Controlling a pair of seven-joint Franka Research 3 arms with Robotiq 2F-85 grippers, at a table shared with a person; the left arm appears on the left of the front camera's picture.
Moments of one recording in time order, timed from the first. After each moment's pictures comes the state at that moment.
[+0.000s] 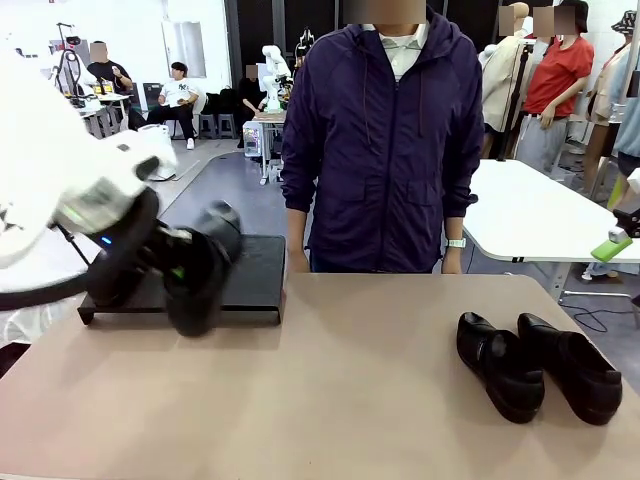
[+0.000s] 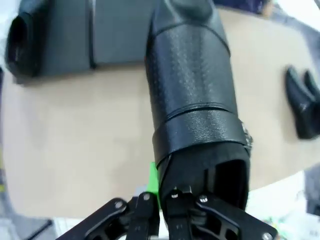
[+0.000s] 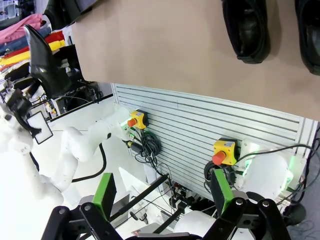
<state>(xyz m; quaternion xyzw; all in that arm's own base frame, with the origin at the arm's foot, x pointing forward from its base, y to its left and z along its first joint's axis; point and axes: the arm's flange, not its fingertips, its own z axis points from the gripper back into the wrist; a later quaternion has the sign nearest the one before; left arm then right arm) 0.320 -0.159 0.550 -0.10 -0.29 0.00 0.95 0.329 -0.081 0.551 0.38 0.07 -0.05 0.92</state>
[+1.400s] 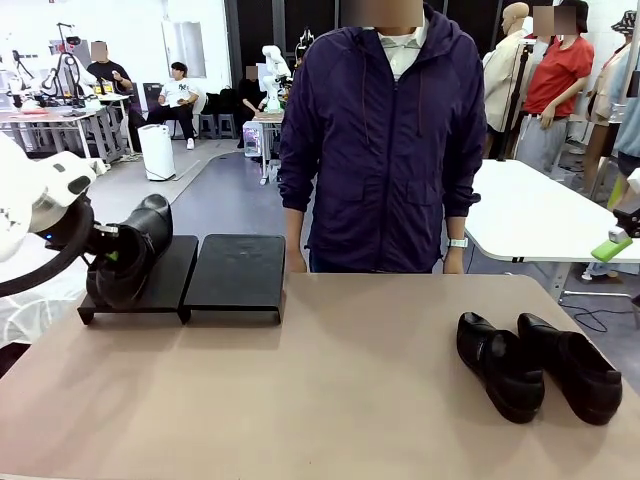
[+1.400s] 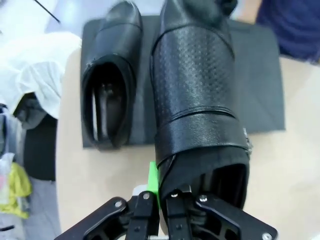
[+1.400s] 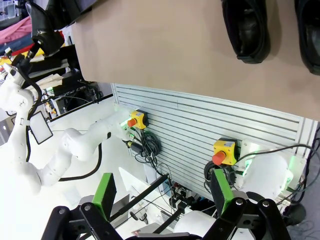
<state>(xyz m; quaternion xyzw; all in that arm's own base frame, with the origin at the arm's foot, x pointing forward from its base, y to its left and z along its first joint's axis) 0.455 -0.009 0.487 -0.06 -0.34 0.02 0.94 0.329 -0.081 0.551 0.38 0.07 -0.05 0.92</state>
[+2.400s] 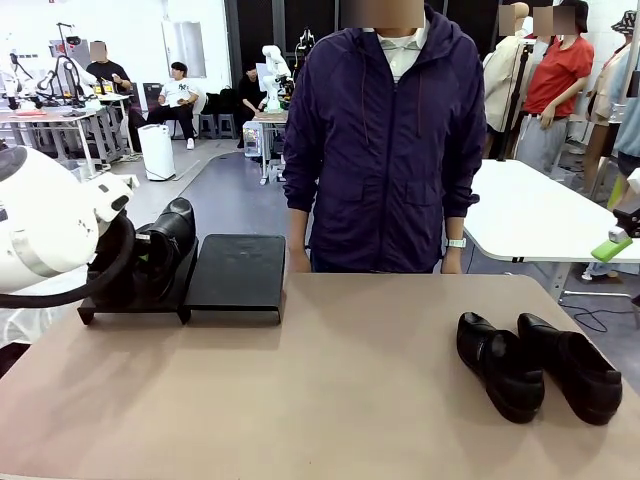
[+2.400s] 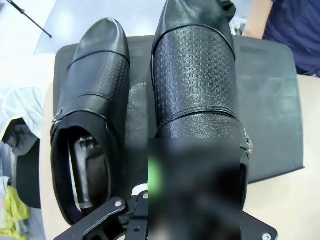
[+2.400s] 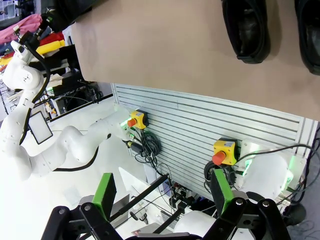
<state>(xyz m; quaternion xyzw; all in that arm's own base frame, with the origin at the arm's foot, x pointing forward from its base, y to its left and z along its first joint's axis) 0.532 -0.022 0.430 -0.06 -0.36 -0.01 0.93 0.329 -0.081 0.551 0.38 0.07 -0.05 0.92</state>
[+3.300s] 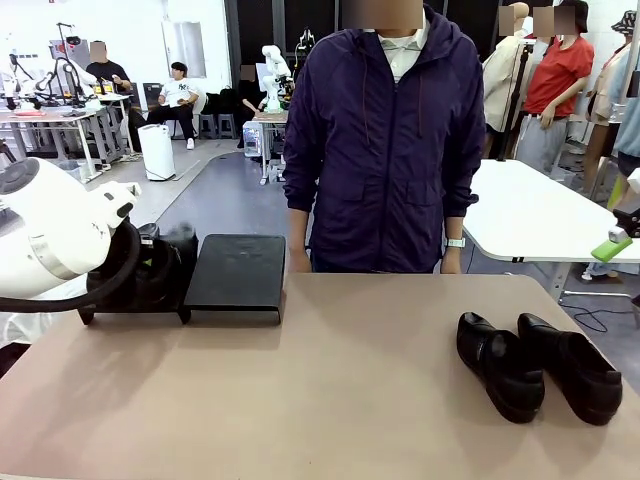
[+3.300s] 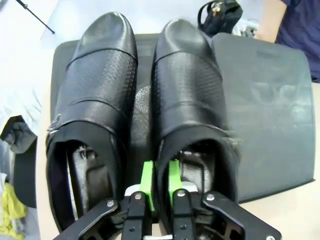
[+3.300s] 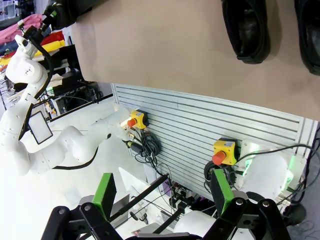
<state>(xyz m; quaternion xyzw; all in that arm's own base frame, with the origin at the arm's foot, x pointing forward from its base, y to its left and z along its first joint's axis) 0.551 -0.015 0.410 -0.06 -0.36 0.01 0.93 0.329 -0.081 0.551 0.38 0.07 -0.05 0.92</state>
